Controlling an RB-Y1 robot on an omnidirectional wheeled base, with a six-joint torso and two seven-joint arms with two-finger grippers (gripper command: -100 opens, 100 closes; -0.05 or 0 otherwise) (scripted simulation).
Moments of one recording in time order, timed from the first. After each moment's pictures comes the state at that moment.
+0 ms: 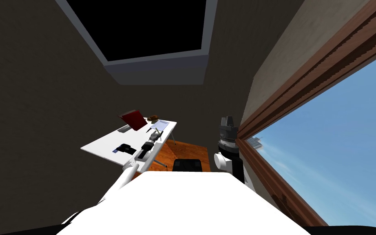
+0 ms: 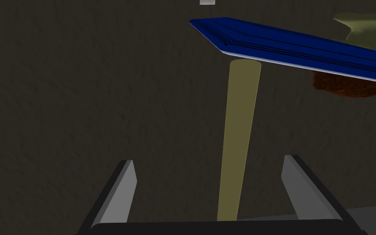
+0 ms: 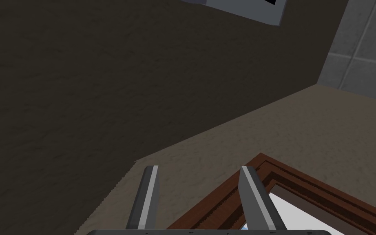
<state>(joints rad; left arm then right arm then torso) 0.10 0.40 0.20 -1.20 -0.46 -0.57 -0.70 0.50 0.01 0.06 -2.35 0.03 -0.54 0.16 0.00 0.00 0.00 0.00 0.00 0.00</state>
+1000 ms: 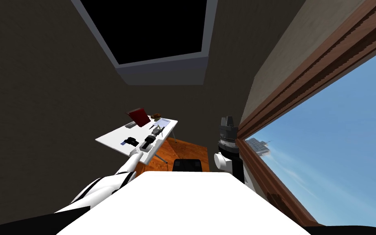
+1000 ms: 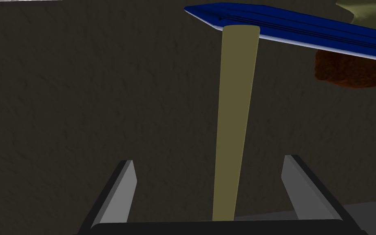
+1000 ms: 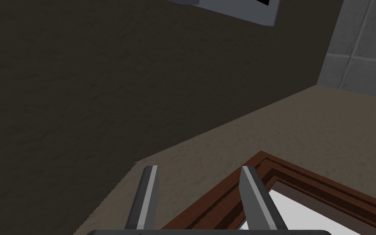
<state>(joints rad) -0.15 0.47 0.17 -0.92 -0.47 -0.63 -0.68 0.50 0.01 0.06 -2.35 0.03 -0.54 0.16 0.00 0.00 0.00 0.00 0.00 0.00</state>
